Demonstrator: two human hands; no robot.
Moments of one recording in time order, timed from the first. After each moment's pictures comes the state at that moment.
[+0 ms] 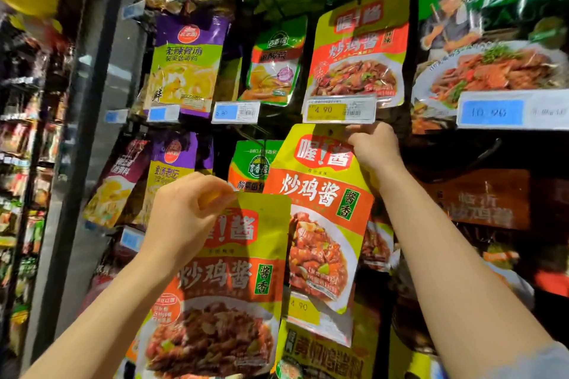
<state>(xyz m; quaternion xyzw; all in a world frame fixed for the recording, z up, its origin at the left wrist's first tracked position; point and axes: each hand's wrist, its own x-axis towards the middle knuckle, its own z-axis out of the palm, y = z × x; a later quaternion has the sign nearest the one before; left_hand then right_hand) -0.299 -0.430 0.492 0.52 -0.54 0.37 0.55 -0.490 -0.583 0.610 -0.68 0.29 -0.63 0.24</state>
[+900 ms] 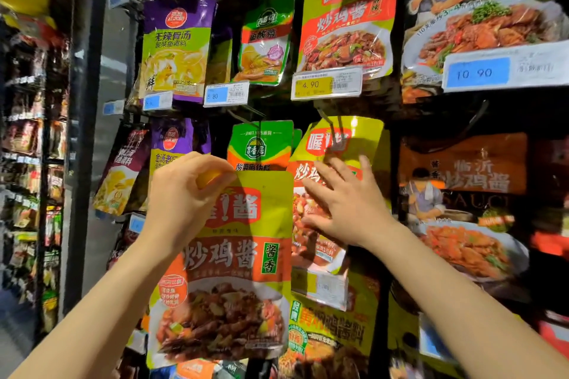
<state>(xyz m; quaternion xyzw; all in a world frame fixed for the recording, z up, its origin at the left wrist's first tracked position) -0.319 -0.421 0.494 0.52 -0.55 0.37 0.53 -0.508 -0.586 0.501 -0.83 0.29 -0.26 -0.40</state>
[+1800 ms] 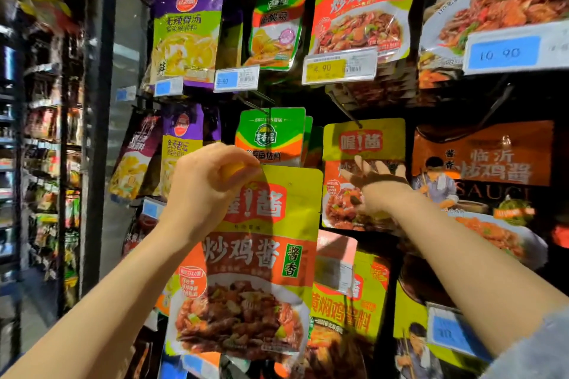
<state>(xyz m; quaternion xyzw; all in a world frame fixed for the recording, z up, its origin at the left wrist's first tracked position) -0.338 -0.419 0.489 0.51 -0.58 0.34 0.53 -0.518 -0.660 0.513 -0.85 0.46 -0.06 -0.25</state>
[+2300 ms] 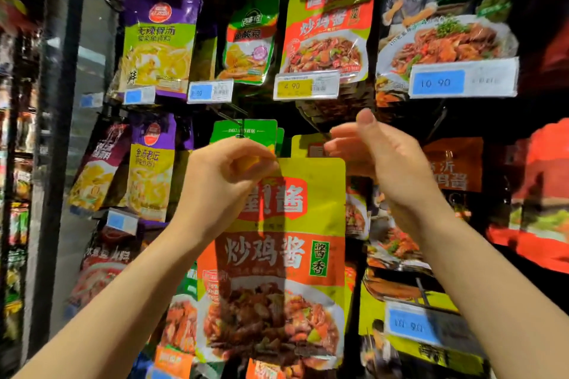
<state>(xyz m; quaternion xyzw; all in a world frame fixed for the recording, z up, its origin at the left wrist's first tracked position) -0.385 -0.421 0.508 0.42 -0.62 0.24 0.61 -0.572 -0.489 0.542 -0.75 0.11 -0.57 0.32</state>
